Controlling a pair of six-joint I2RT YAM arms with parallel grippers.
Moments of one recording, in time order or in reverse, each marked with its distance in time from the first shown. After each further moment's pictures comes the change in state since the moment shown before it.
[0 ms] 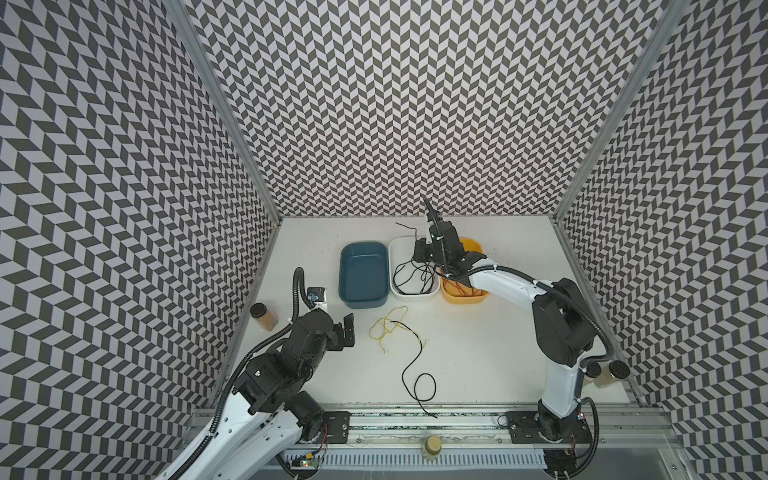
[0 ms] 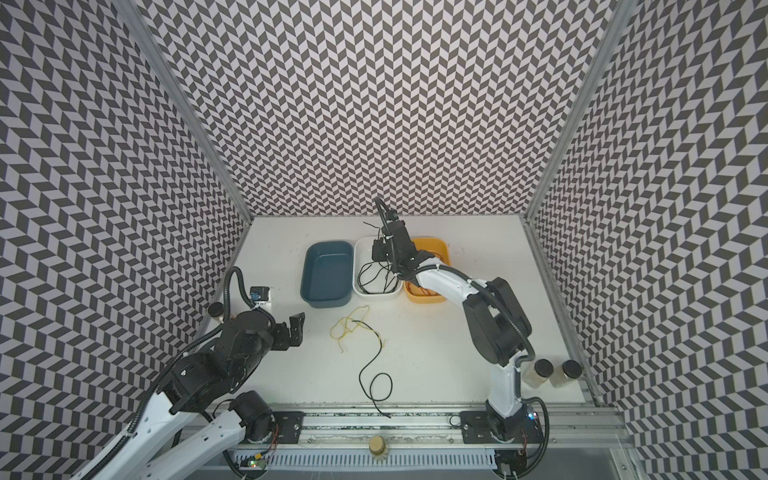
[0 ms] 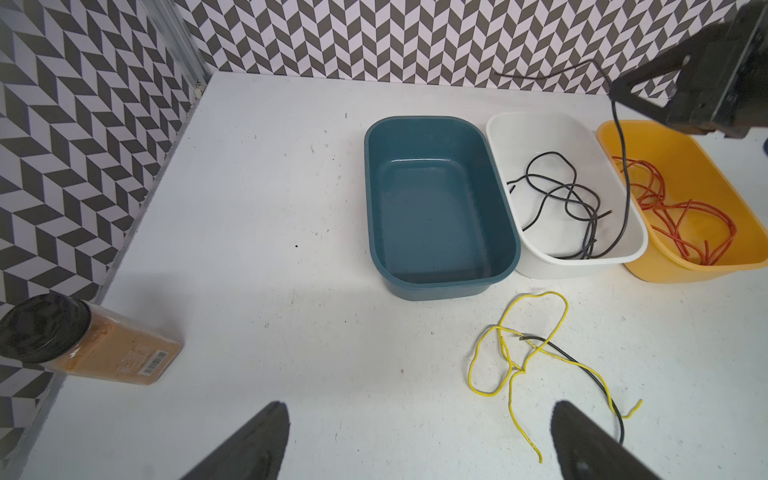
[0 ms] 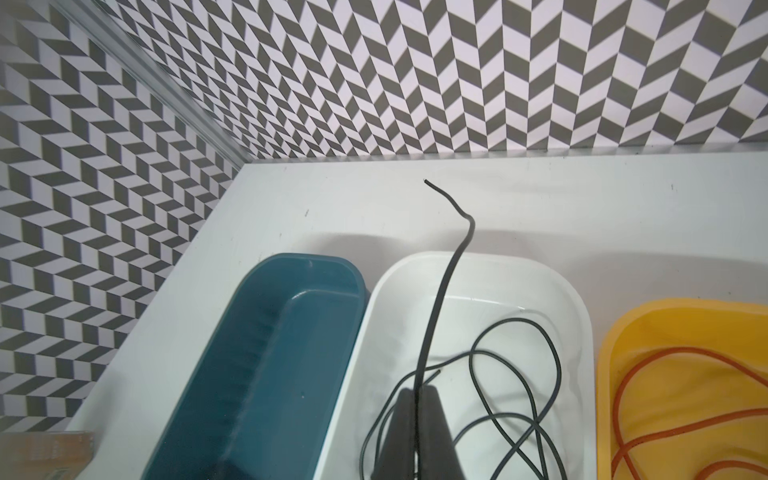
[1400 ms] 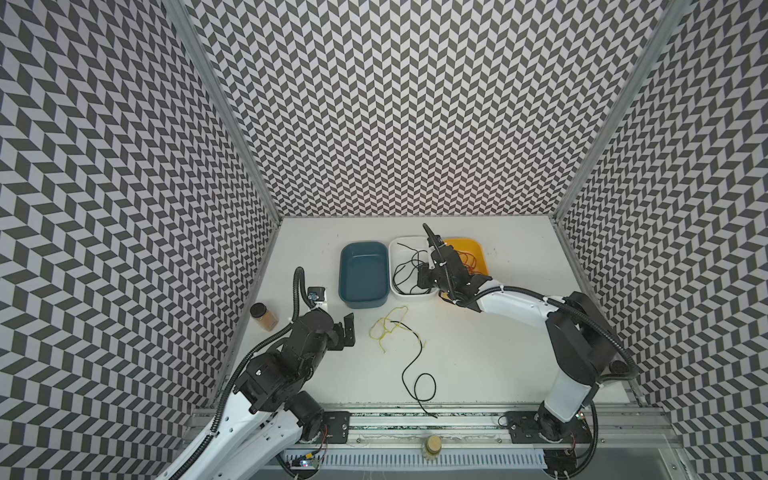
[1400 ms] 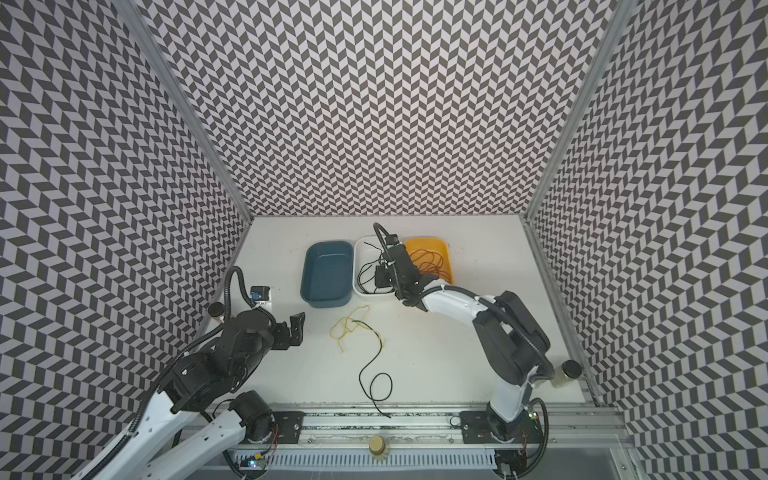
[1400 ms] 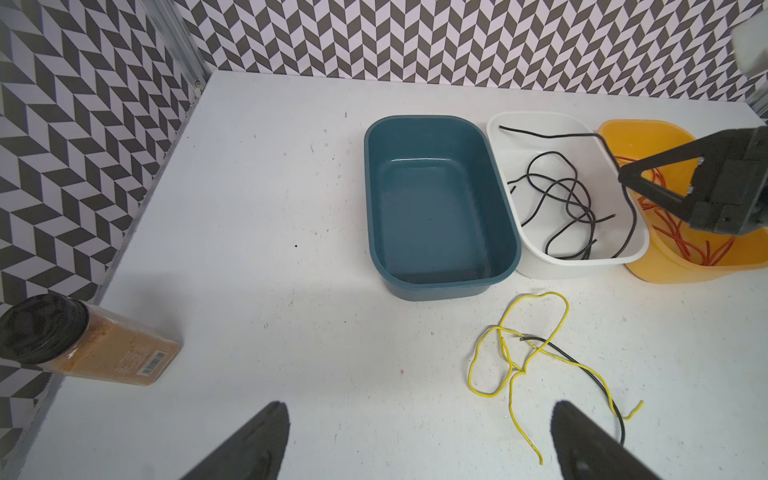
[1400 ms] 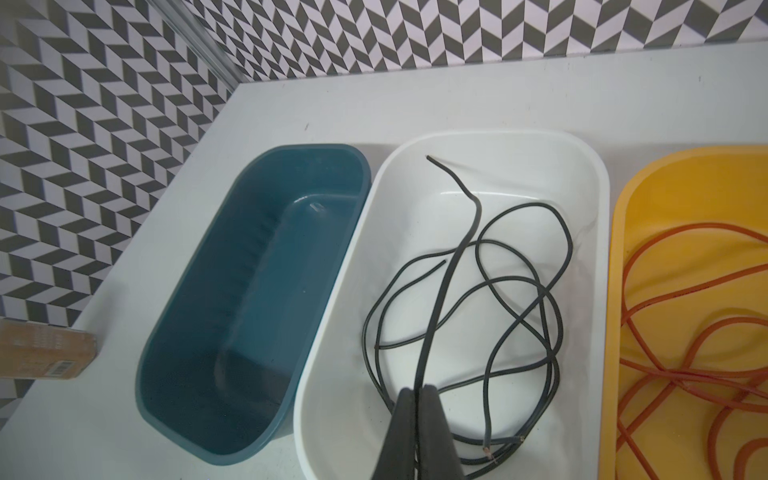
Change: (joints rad) left arm 0.006 0.005 -0.002 0.006 0.005 0.003; right arm 0.076 -0.138 -0.251 0.027 0.010 0.008
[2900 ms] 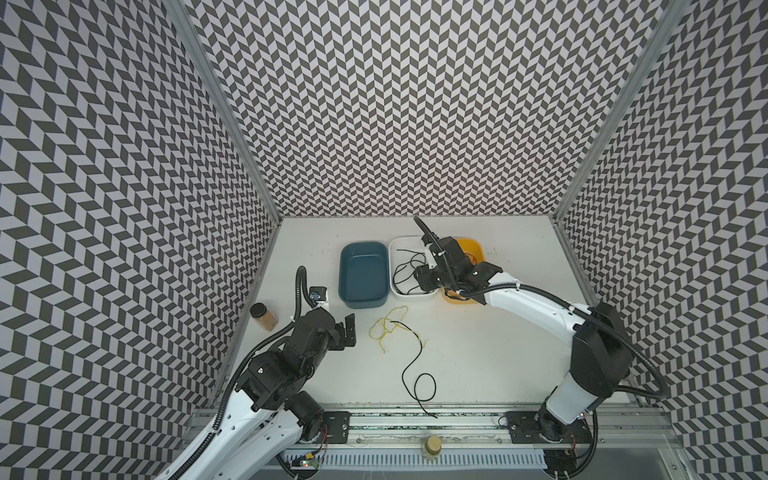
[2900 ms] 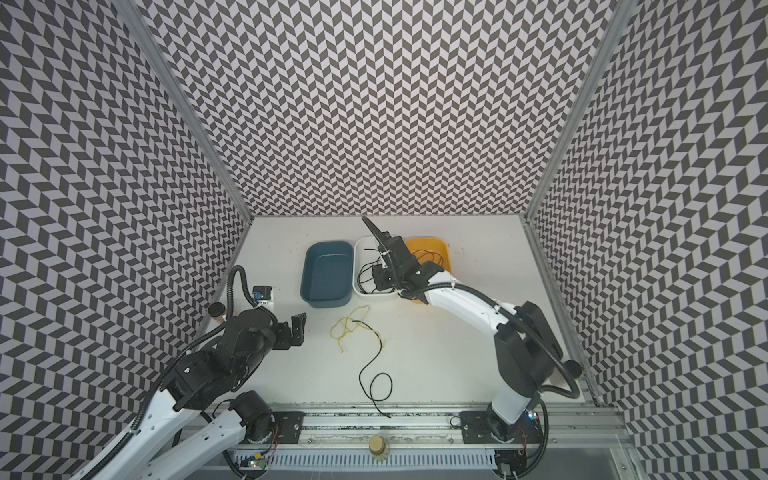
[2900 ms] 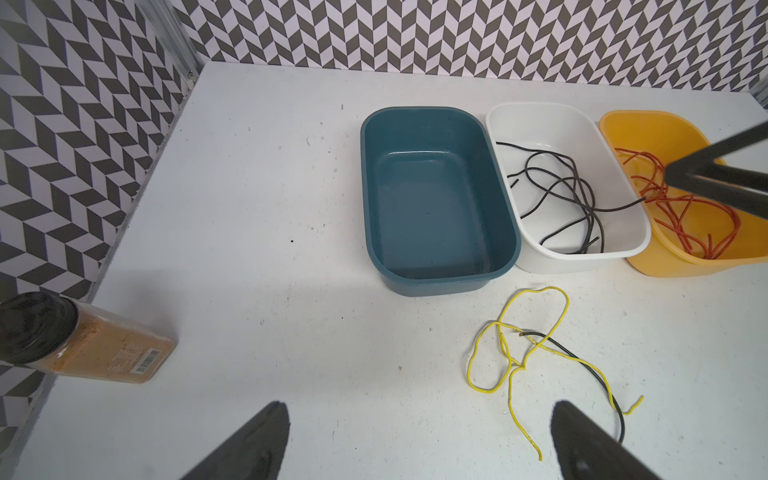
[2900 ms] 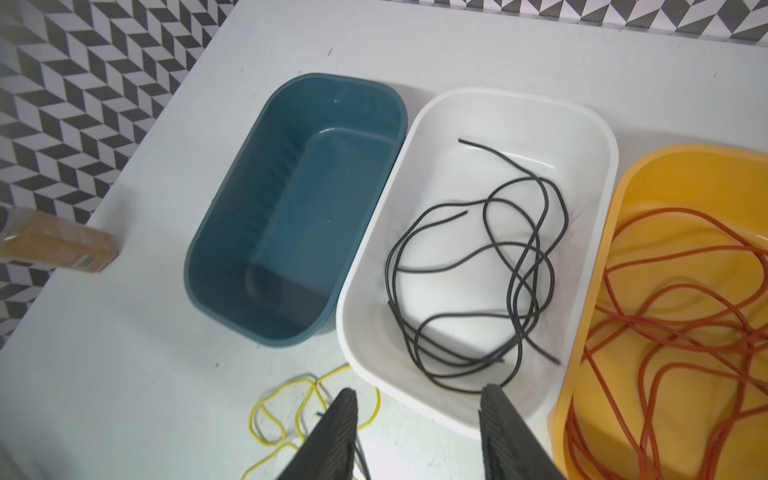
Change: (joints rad) left arm 0.006 0.014 -0.001 0.001 0.015 0.000; right arm 0.052 -0.161 0.118 -0.423 -0.061 -0.126
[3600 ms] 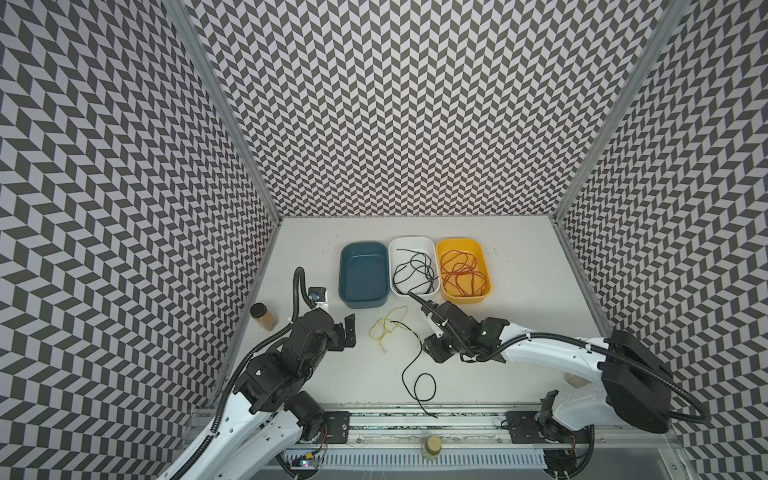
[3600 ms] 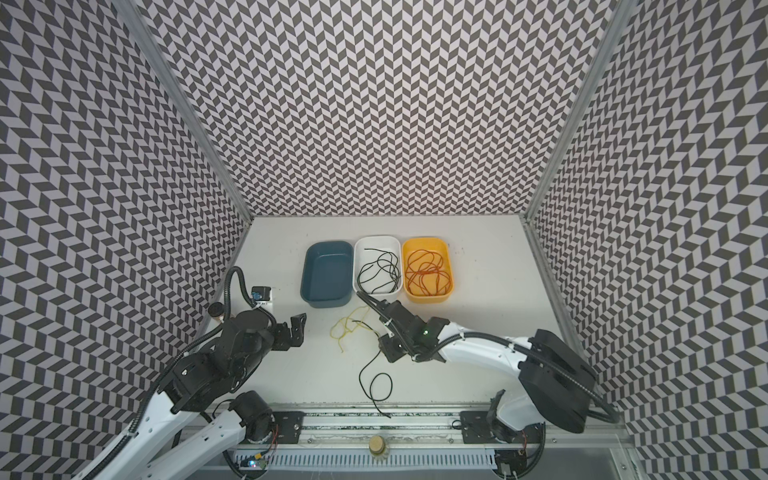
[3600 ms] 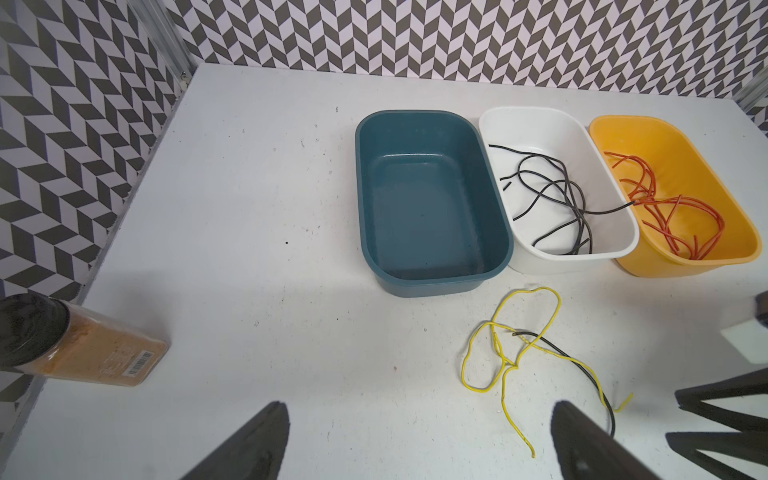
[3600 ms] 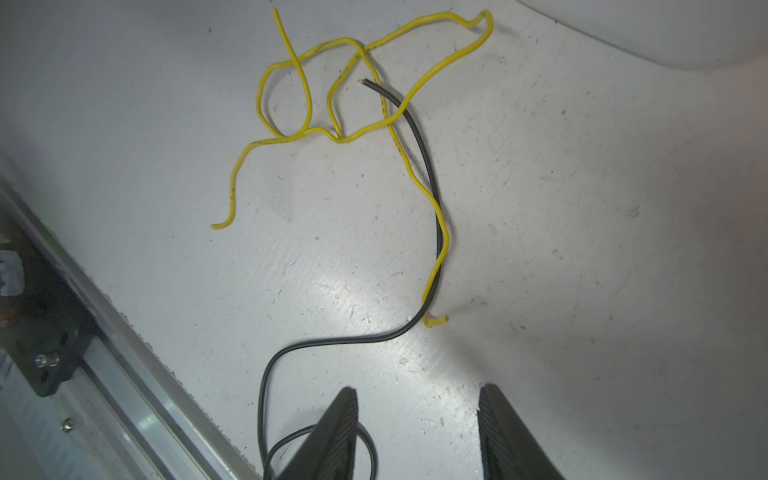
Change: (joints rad) left arm 0.001 -0.016 0.000 0.000 0.013 0.000; right arm 0.219 -0.169 -0.477 0.053 -0.068 0.090
